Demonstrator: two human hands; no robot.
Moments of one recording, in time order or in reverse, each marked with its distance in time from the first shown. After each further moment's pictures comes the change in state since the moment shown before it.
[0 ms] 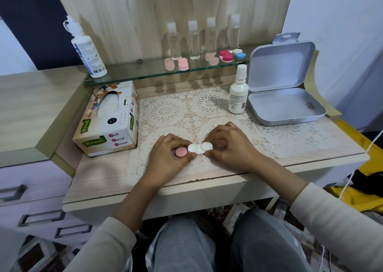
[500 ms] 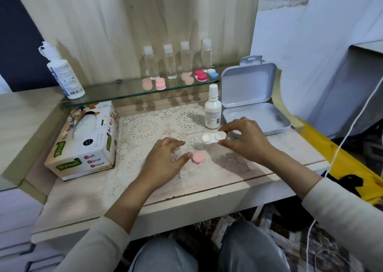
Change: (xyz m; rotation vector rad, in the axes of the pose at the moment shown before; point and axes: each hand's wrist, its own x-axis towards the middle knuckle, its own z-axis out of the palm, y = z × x) left_hand 0.028 0.038 0.011 0.116 -0.150 0.062; right_hand -0.009 0.031 -0.076 -0.082 0.162 0.146
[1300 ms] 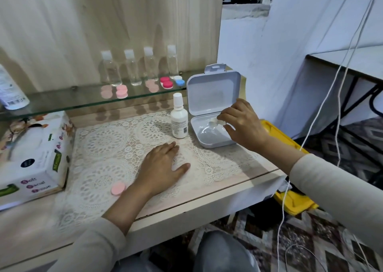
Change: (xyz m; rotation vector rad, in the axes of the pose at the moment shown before) left_hand 0.042 0.034 0.053 0.275 -0.187 0.113; right_hand 0.032 0.099 -0.040 -0.547 0.350 -0.504
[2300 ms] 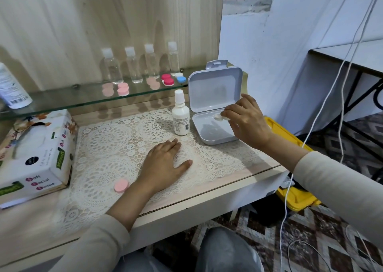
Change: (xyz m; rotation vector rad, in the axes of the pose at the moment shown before) left_hand -0.001 0.000 0.002 -0.012 -0.002 -0.015; right_hand -0.008 0.004 0.007 -0.083 0.126 -0.042
